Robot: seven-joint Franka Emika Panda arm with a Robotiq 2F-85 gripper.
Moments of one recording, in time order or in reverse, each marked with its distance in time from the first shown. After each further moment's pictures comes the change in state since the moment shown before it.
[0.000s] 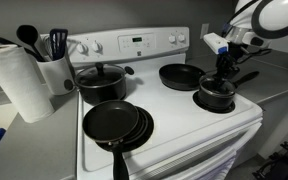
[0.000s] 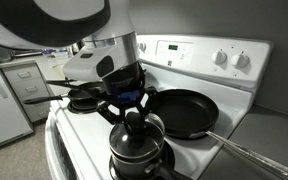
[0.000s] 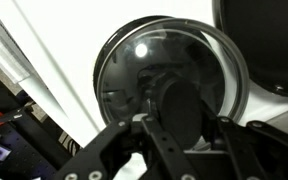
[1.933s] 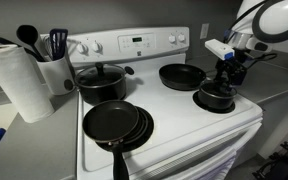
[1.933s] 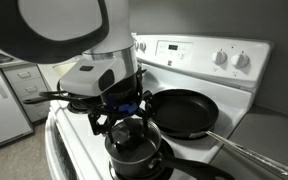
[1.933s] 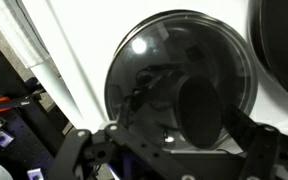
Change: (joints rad) arm -0.004 -0.003 0.001 -0.042 0.060 -0.001 -0.136
